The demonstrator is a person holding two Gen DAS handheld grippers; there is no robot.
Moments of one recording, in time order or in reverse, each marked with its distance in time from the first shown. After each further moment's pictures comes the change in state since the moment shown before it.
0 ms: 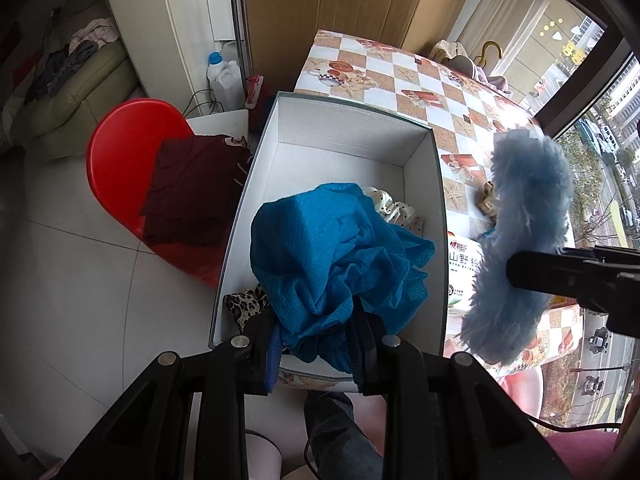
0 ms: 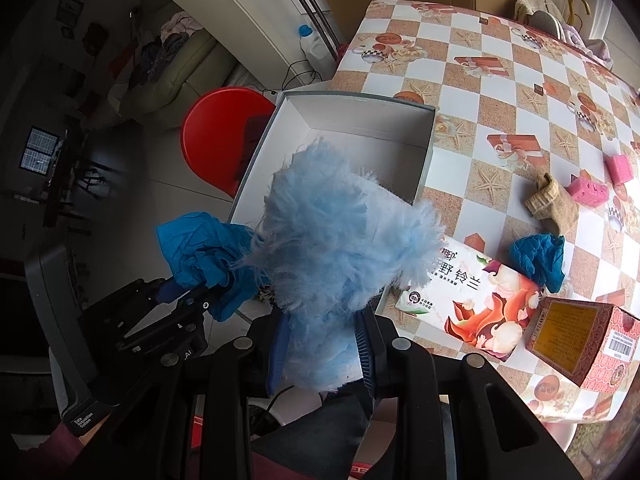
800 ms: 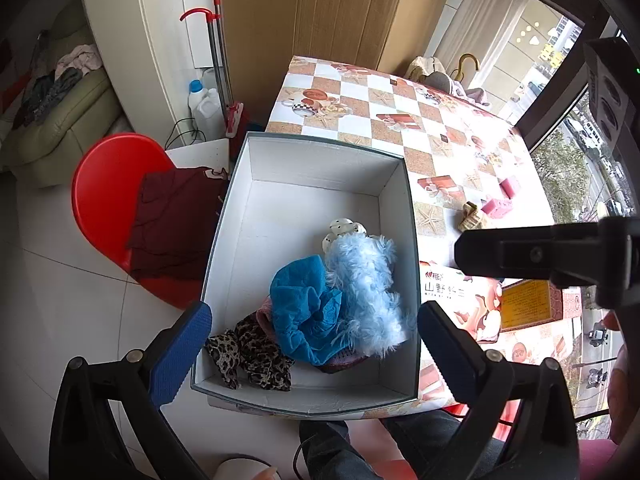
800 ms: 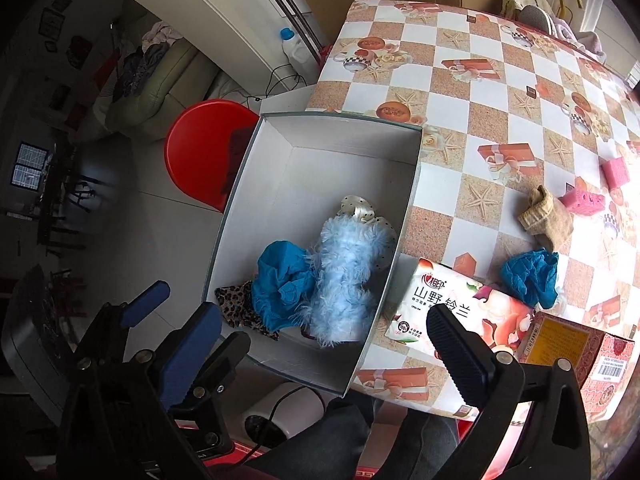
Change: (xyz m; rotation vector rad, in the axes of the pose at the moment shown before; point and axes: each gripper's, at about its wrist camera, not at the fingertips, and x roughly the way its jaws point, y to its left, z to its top) left arm -0.009 -0.019 0.020 0.058 -0.090 -0.062; right arm 0.001 -0.018 0.033 0.081 0.011 -0.025
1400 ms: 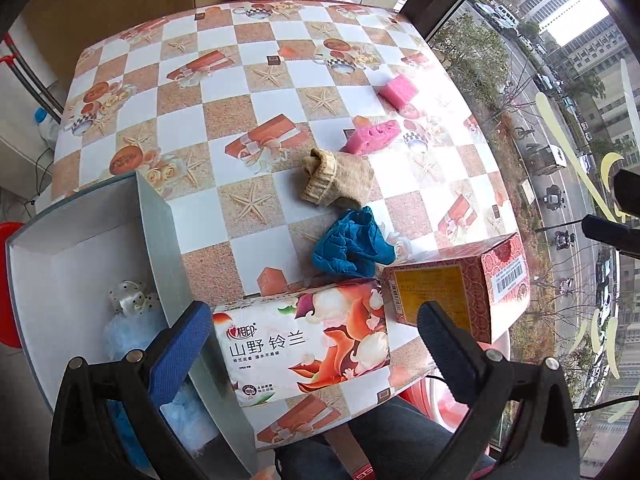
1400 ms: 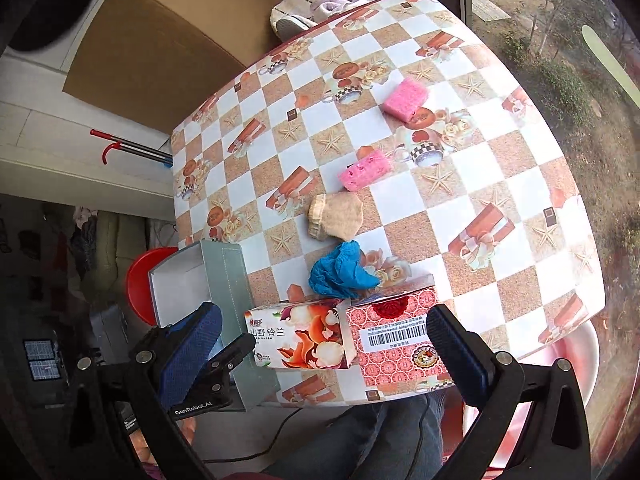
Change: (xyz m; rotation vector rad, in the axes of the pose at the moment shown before) left arm 0.129 -0.207 0.071 0.358 0.355 -0.224; right arm -0.133 -0.243 -0.058 0.595 -0.202 -0.017
